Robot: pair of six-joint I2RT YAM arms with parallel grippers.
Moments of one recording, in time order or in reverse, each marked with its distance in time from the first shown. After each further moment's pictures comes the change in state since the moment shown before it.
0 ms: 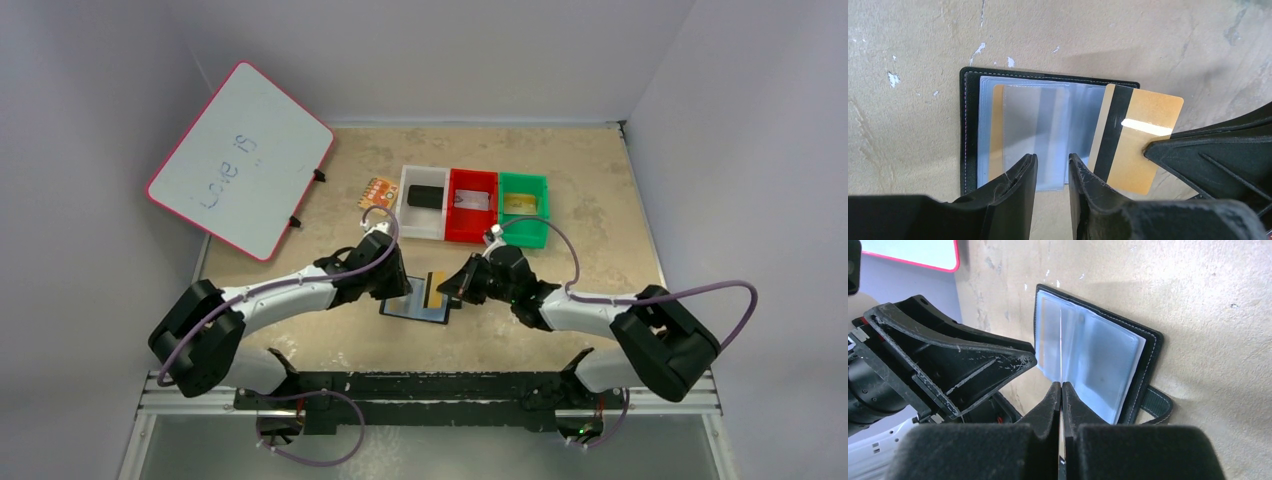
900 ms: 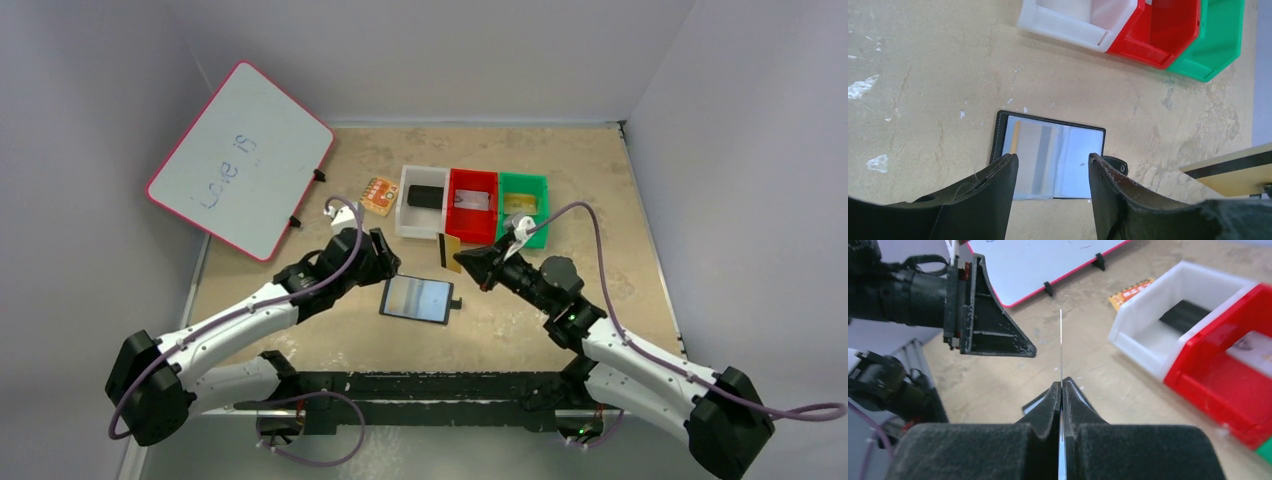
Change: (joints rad) left arm 0.000 -0.308 0.001 -0.072 -0.235 -0.011; right arm 0.000 -0.504 -0.070 0.130 0.030 -0.721
